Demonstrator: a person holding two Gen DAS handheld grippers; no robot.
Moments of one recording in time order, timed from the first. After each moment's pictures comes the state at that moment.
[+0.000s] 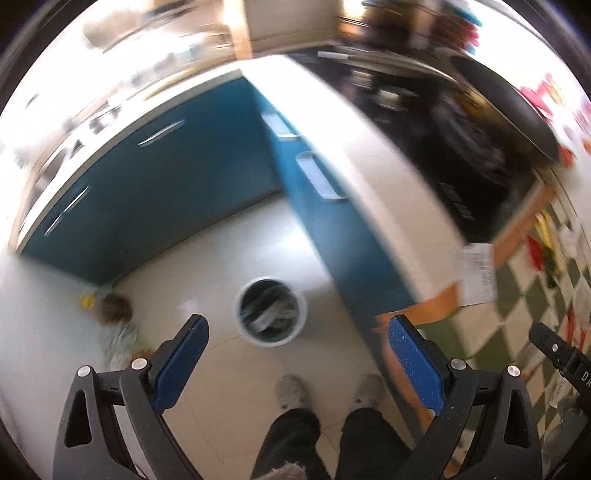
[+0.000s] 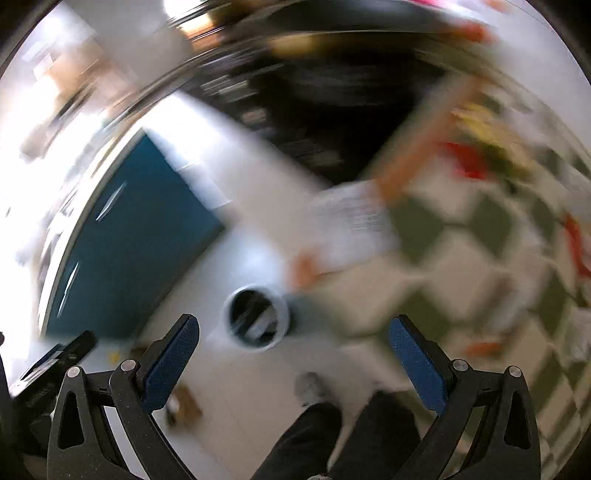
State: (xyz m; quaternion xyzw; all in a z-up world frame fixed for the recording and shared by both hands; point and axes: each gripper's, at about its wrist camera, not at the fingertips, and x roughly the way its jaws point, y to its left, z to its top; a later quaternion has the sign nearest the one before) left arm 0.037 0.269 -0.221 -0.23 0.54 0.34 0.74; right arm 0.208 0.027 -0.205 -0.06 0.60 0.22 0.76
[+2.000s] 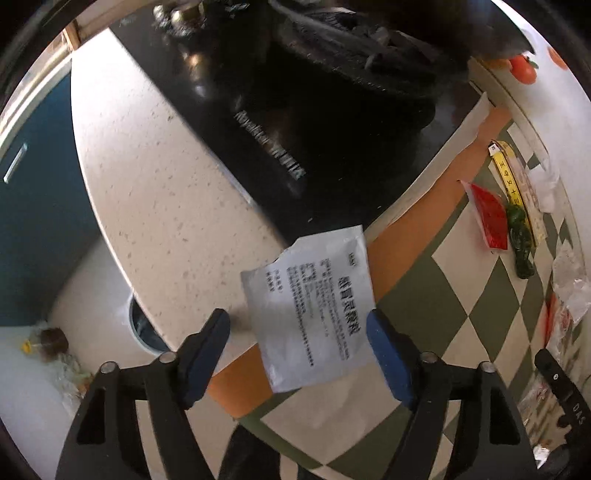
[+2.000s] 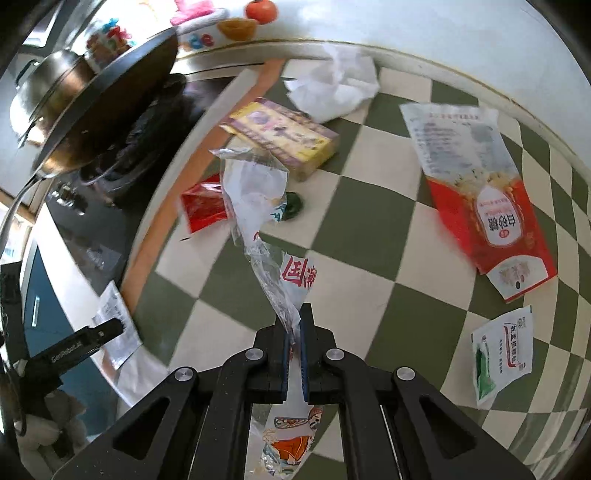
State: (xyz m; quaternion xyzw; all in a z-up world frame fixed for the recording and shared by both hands) left arm 0.229 0.182 -0.331 -0.23 0.59 0.20 0.74; right arm 0.310 -0.104 -0.250 0.00 0.58 0.09 0.81
